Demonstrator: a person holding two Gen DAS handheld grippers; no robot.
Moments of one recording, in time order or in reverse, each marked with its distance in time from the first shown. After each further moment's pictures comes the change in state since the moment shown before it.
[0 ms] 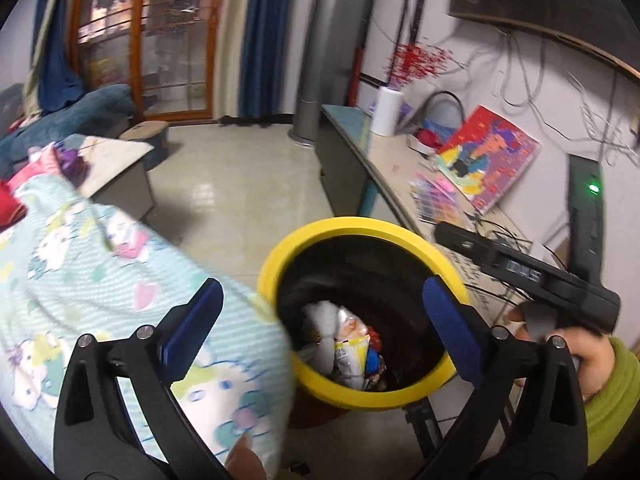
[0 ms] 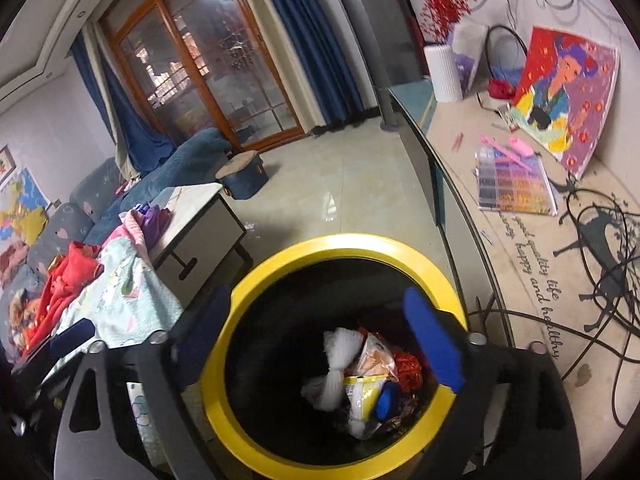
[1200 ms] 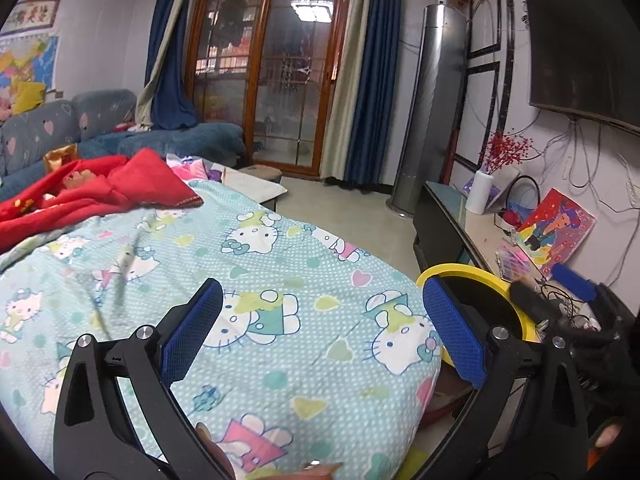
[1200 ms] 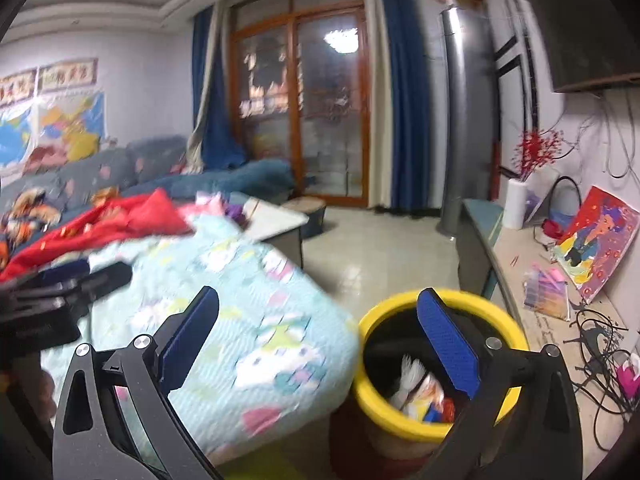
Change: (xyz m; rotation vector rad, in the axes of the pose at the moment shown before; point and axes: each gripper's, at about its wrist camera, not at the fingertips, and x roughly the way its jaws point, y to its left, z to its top) left arm -0.175 0.106 -0.073 -0.149 -0.276 0.288; right arm -0.090 0.195 -0.093 -0.421 -0.228 0.050
